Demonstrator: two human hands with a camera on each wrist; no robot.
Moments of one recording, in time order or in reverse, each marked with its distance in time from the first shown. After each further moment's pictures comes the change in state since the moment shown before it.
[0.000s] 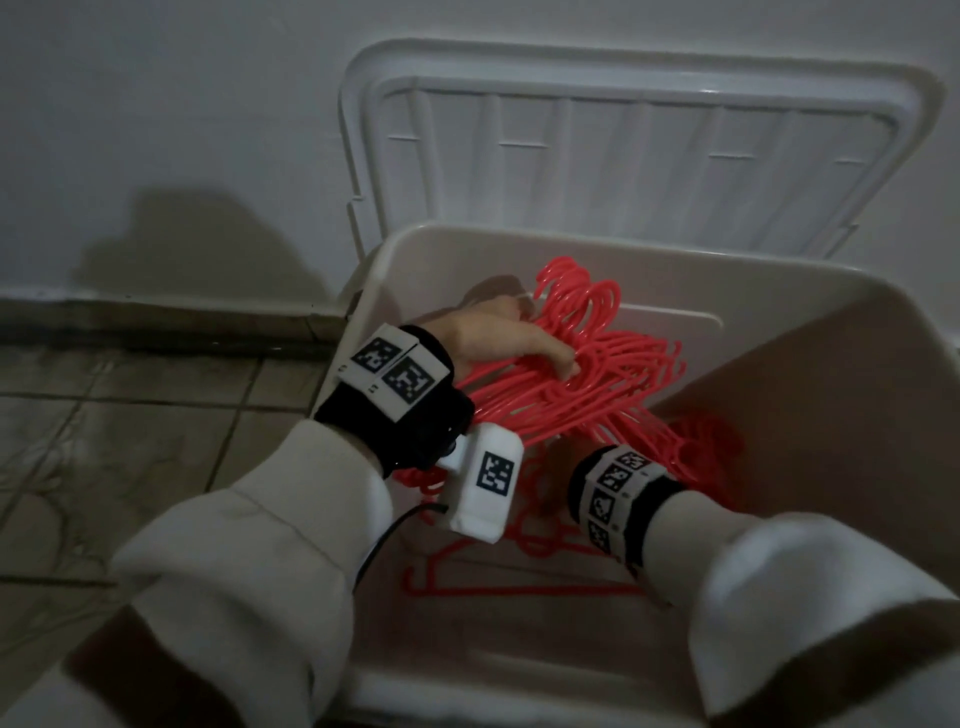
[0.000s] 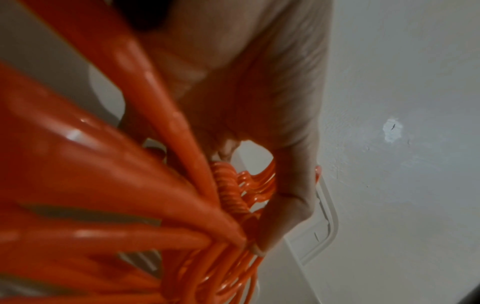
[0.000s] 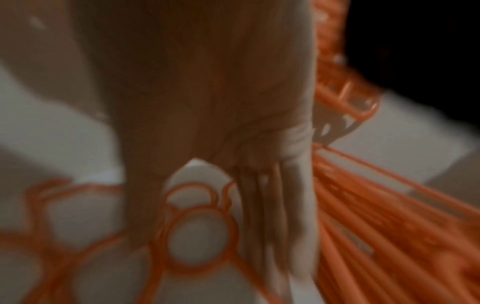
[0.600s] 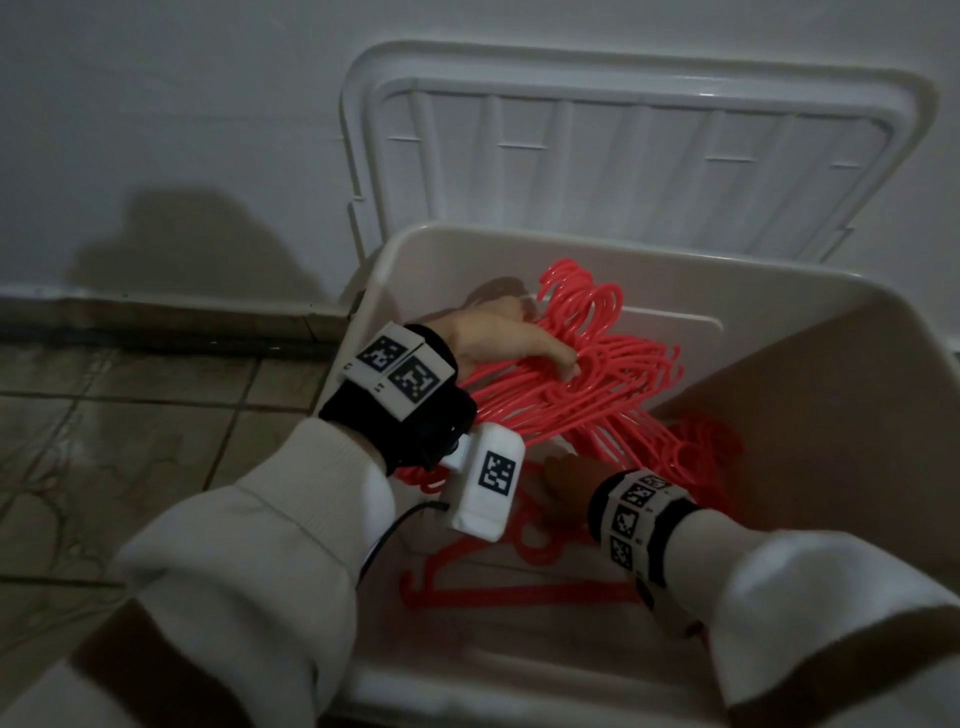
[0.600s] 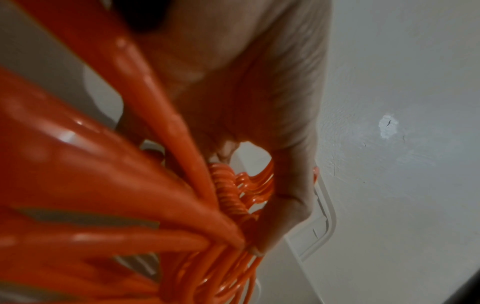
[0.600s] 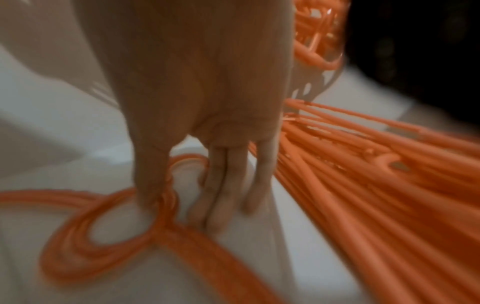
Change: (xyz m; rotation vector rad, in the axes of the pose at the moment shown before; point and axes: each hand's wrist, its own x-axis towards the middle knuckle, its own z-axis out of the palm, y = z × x) left_hand 0.000 0.003 0.001 0.016 -0.001 0.001; right_hand -0.014 0.003 0.014 0.078 0.026 -0.018
